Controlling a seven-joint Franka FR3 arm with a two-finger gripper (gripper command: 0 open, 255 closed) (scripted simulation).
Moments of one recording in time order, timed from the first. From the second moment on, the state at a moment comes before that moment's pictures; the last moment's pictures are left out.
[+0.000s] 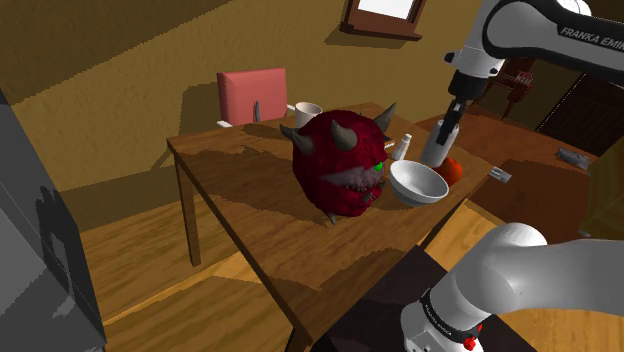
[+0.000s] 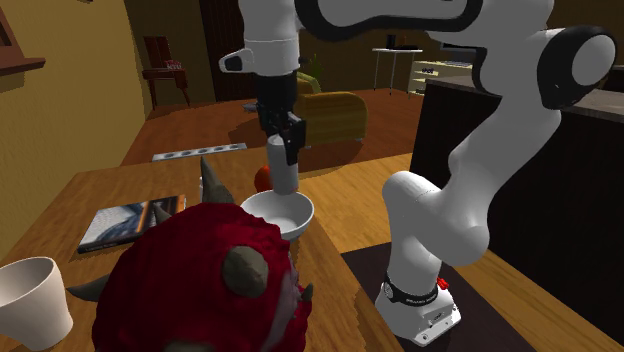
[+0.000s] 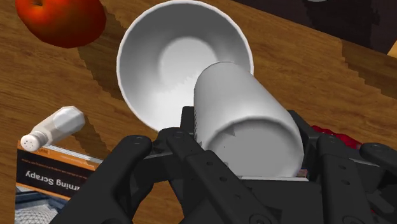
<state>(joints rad) -0.02 -0.78 -0.22 -2.29 -0.25 1.48 -0.53</state>
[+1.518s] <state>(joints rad) -0.05 -0.74 -0.36 -2.46 -0.34 1.72 -0.60</state>
